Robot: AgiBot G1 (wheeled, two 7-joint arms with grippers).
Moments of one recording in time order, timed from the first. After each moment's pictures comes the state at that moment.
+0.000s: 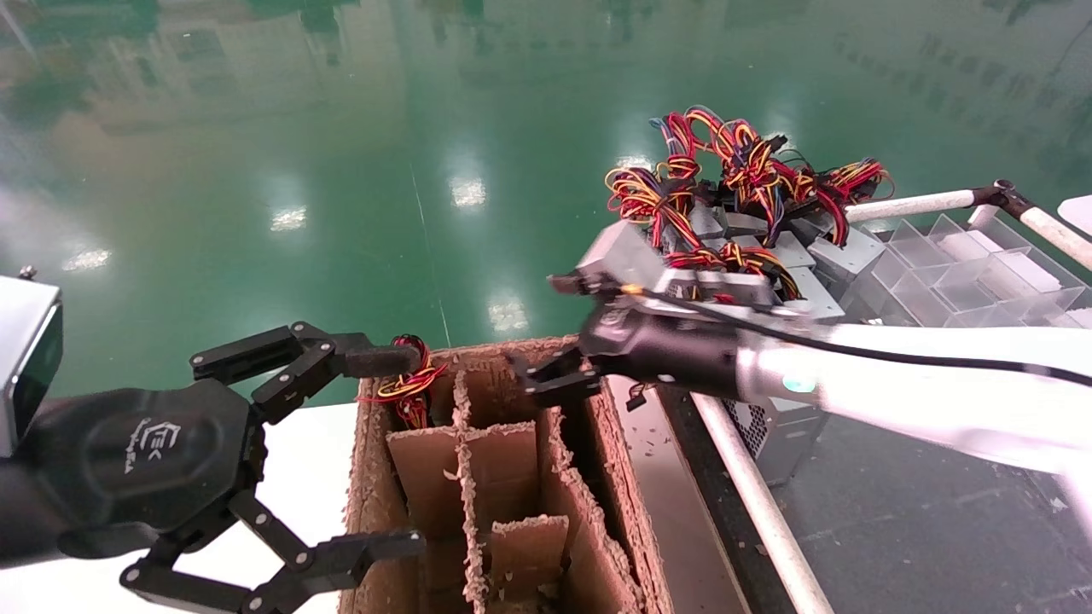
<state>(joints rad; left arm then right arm) -1.09 0.59 0.33 -1.27 0.70 1.47 -0.16 1.36 -1.11 -0.58 0.97 -1.36 -1.00 0.32</state>
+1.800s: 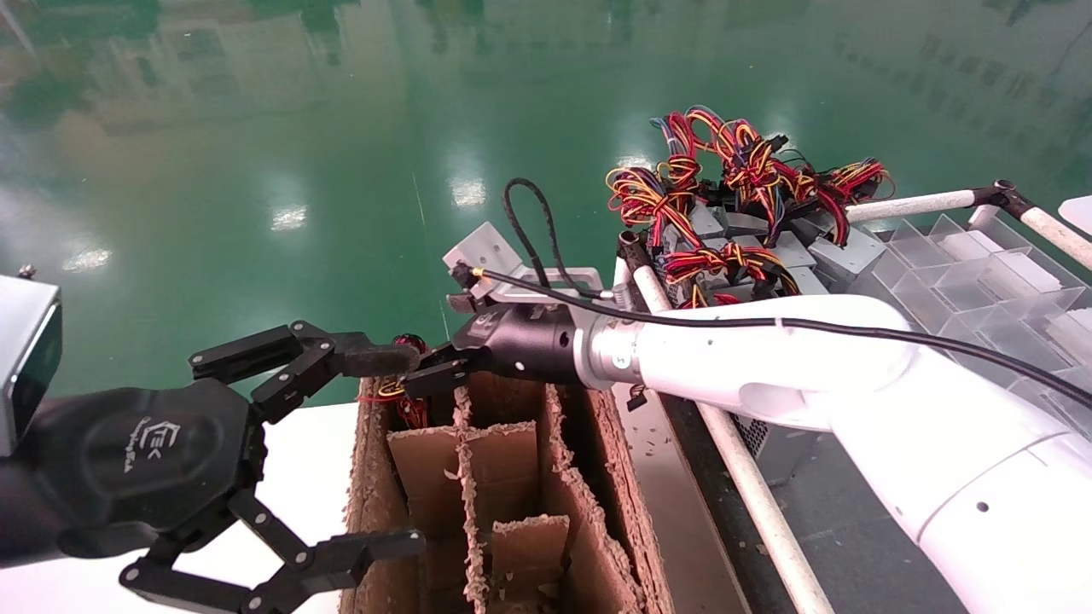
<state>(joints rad) -1.09 0.59 0.33 -1.27 0.69 1.47 -0.16 1.53 -1.37 -1.03 0.66 -1.10 -0.74 0.35</state>
